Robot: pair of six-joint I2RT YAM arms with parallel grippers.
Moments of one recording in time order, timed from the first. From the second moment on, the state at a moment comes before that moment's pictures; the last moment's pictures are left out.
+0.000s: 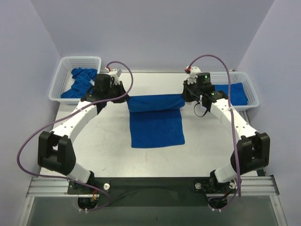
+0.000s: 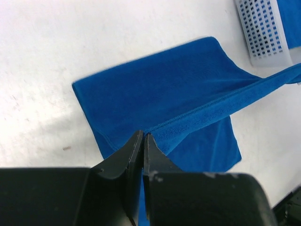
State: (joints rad) left arm -0.31 1.55 1.25 -0.27 0.27 -0.37; right arm 0.27 1.53 1.26 -0.37 -0.12 0.00
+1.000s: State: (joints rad) left arm -0.41 1.66 0.93 -0.28 0.23 -0.44; right arm 0.27 1.70 0.95 -0.37 -0.22 0.31
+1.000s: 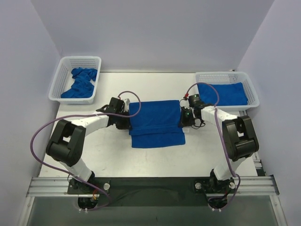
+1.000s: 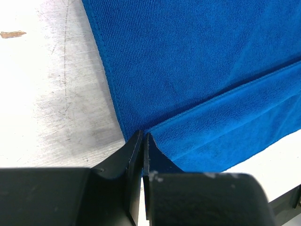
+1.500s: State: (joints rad) left arm -0.42 1.50 0.92 -0.29 0.20 -0.44; right arm 0.27 1.53 0.92 -0.38 -0.20 0.32
